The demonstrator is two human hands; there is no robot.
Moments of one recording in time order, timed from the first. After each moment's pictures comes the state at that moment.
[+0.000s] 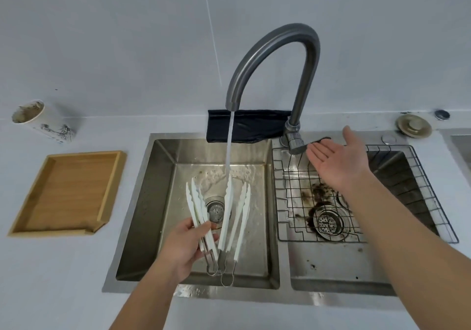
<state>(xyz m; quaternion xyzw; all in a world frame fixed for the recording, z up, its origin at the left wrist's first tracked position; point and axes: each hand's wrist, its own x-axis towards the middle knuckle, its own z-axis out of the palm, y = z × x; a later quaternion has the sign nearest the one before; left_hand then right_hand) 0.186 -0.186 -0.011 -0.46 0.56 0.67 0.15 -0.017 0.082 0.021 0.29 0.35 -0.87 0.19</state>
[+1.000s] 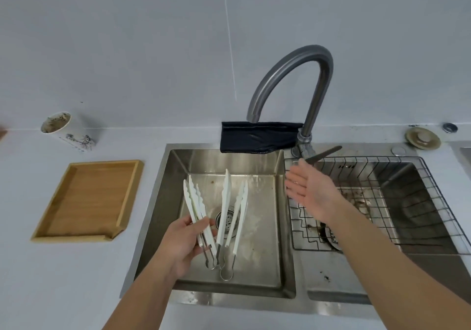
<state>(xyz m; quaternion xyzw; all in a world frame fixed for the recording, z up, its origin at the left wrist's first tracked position) 0.183 -0.210 0.029 -0.46 0.57 0.67 0.12 0.036 0.026 0.018 0.16 0.62 -0.70 0.32</state>
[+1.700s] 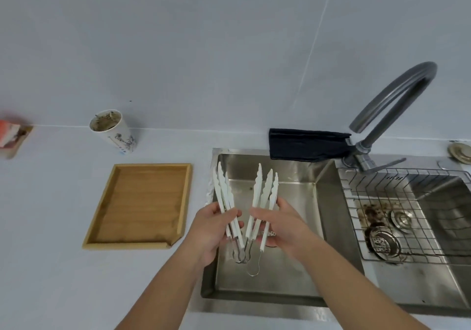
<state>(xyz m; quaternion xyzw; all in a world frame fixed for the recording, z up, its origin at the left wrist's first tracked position) 0.185 -0.346 0.031 -0.37 0.59 0.71 0.13 0.134 -0.188 0.028 0.17 0.63 -0.65 0.38</state>
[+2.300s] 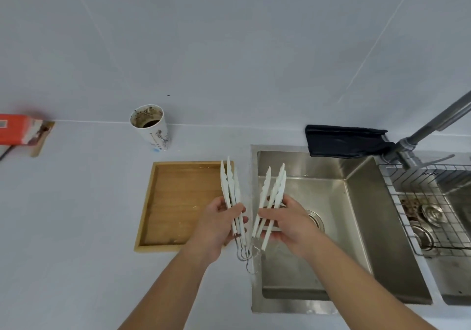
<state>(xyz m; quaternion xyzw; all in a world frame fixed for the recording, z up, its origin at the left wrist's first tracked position) 0.205 -0.478 0.020 -0.35 0.57 0.72 0.16 0.159 -0.317 0.015 0.21 0.63 -0.66 0.34</state>
